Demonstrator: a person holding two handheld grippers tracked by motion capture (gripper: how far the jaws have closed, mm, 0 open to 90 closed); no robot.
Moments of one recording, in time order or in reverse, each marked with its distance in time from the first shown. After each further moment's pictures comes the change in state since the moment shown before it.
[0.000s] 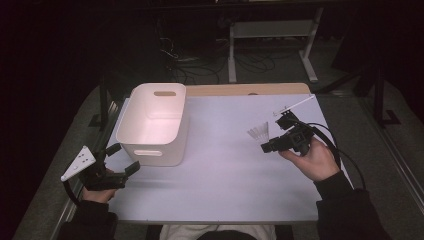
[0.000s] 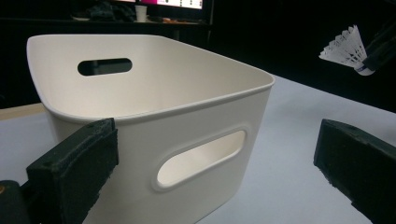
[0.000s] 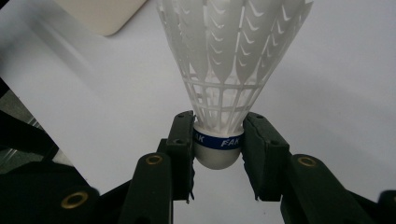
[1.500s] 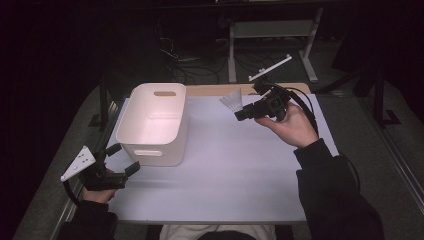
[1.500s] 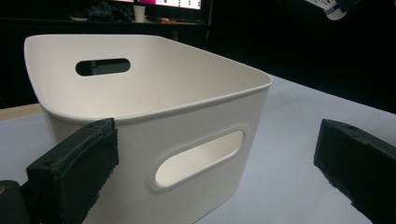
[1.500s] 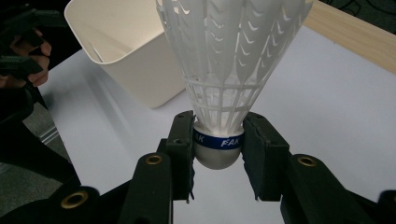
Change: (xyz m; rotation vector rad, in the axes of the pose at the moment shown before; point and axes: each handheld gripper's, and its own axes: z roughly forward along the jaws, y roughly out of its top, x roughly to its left) left arm 0.000 0.000 0.000 -0.002 -0.006 -0.002; right arm 0.030 0.090 -0.014 -0.132 0.093 -0.177
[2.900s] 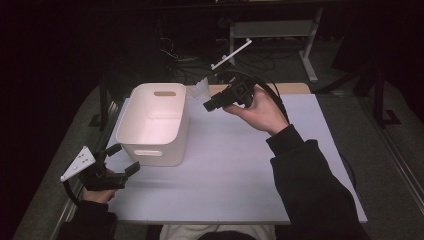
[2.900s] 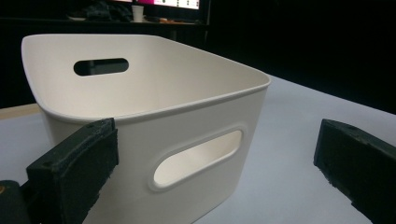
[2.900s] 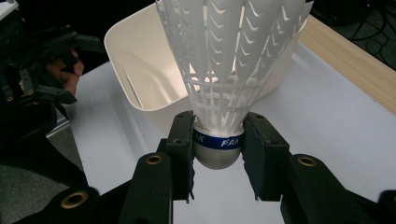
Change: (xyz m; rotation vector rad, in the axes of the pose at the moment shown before) left arm 0.000 0.000 0.000 0.001 -0.007 -0.001; right arm 0.041 0.062 0.030 0.008 0.061 -0.123
